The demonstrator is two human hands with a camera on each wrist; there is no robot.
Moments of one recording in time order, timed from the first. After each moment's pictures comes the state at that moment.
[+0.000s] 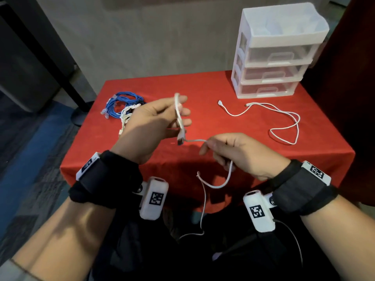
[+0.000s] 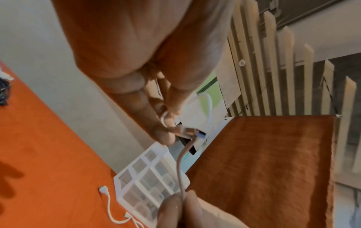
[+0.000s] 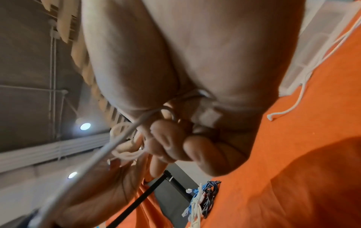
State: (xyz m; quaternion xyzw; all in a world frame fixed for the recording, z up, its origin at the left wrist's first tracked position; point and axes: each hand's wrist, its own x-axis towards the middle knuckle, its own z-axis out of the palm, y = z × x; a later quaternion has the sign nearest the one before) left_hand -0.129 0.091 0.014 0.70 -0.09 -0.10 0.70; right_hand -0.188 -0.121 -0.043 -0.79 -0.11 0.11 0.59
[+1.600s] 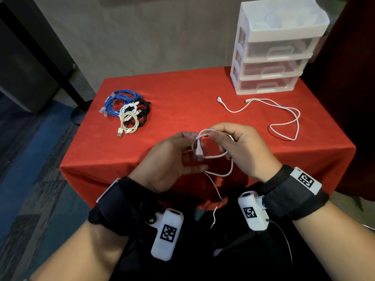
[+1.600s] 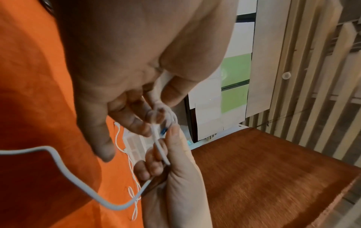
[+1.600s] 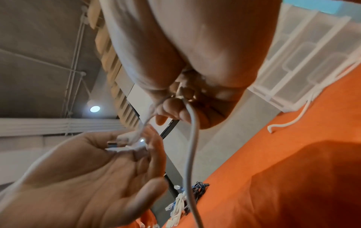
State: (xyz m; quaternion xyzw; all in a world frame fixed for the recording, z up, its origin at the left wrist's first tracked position) left_hand -0.167 0.074 -0.026 0.57 0.01 -0.32 0.75; right_hand -0.189 -0.114 -0.052 -0.79 -0.05 -0.07 0.61
